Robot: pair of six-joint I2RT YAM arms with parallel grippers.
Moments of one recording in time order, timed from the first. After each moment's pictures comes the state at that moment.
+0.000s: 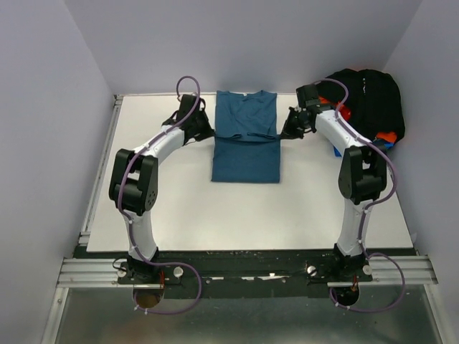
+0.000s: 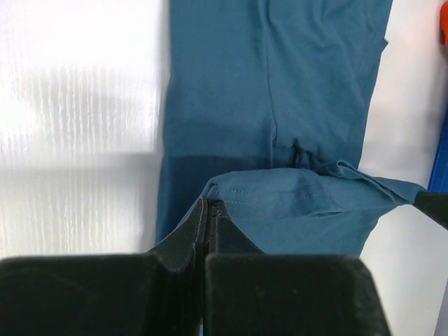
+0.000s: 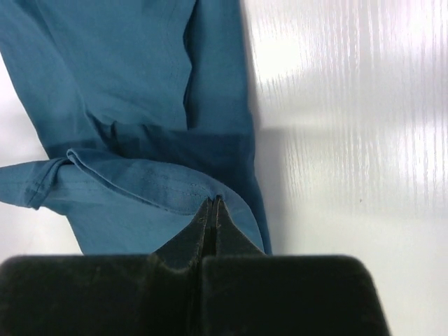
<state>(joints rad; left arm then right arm) -0.30 1.93 1.45 -0.25 0.13 -0.68 0.22 2.04 1.70 -0.66 -0.17 0.56</state>
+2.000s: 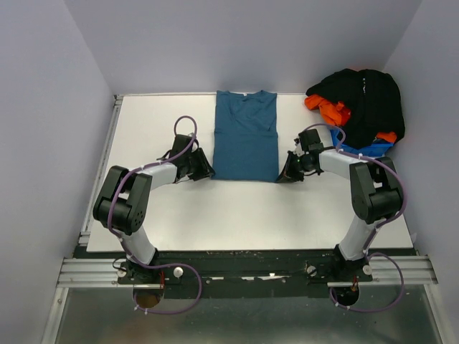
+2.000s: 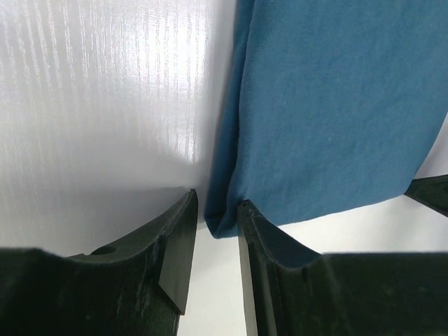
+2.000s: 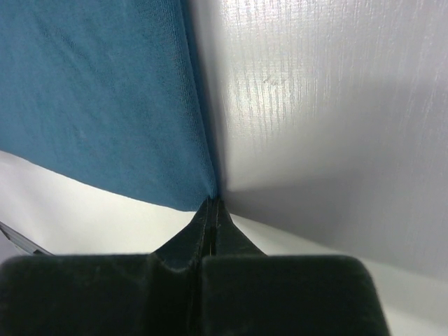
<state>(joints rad) -0.32 1.71 0.87 0.00 0.26 -0.68 0.24 1.80 1.01 -0.33 -0.40 0.53</state>
